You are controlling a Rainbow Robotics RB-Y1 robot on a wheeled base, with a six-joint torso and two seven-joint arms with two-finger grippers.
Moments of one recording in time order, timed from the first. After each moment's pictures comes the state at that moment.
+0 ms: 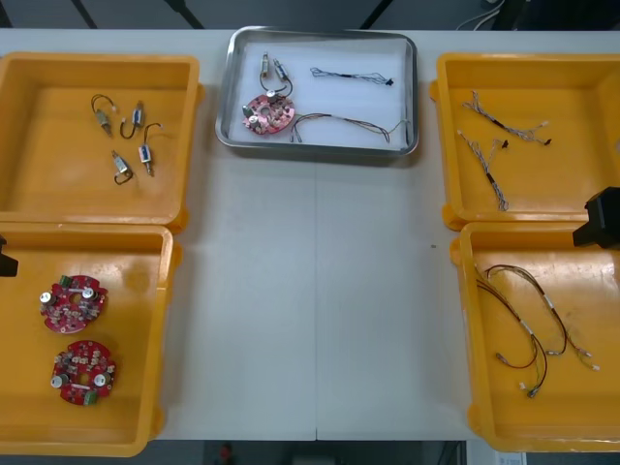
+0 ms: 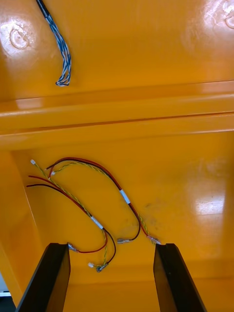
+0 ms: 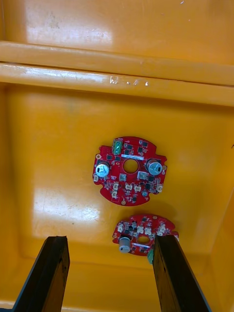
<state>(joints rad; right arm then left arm) -0.32 -1.01 -0.06 -2.04 -1.02 1.78 1.01 0.08 1.20 0.25 -2.24 1.08 1.56 -0.95</state>
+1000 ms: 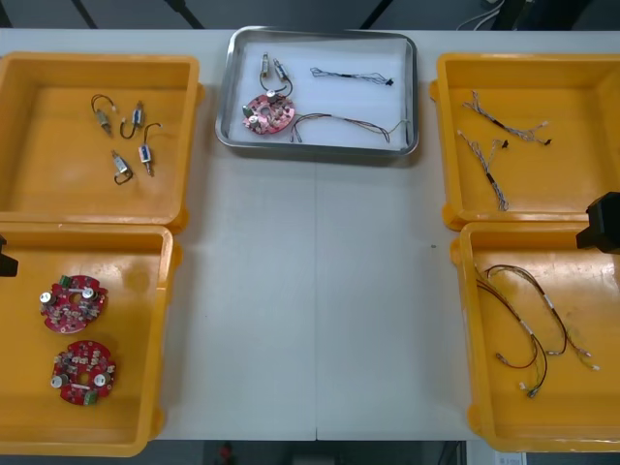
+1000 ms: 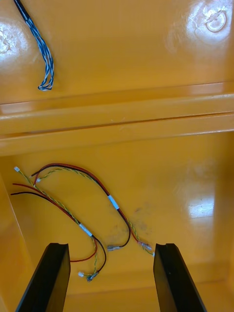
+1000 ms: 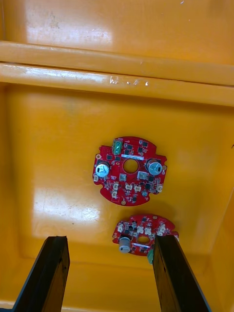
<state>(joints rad) -0.29 -1.00 -0.06 -2.06 -0.95 1.77 1.01 0.08 1.20 0.25 -2.24 1.08 1.56 -0.95</state>
